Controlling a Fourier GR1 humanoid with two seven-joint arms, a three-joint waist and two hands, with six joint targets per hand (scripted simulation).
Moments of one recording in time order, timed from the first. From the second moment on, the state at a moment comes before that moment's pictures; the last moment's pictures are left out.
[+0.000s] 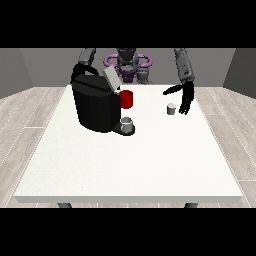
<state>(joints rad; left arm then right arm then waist) -0.49 0.43 0.13 -0.81 -0.24 -0.15 -0.19 -0.17 -0.02 -0.02 -1.52 0.01 -0.14 -0.03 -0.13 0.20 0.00</state>
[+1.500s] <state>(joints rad) -0.62 0.48 0.07 -0.53 -0.55 0.13 -0.36 -0.20 -0.02 0.00 -1.50 0.02 -0.16 -0.03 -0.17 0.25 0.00</state>
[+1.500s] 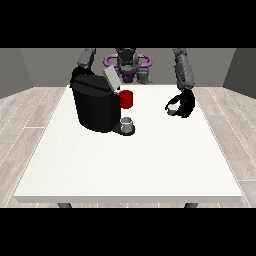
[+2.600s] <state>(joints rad) -0.84 0.48 0.04 -0.64 -0.57 -0.11 -0.34 -0.23 -0.03 -0.06 -1.30 -0.02 -0.14 -0.06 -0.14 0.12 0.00</state>
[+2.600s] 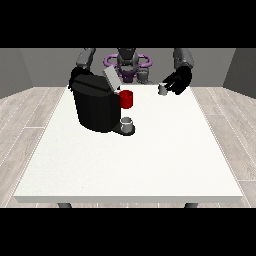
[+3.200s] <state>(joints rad) -1.01 0.46 0.08 -0.66 -0.58 -0.13 -0.18 -0.28 -0.02 -0.03 -1.30 -0.03 -0.12 -0.08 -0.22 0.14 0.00</state>
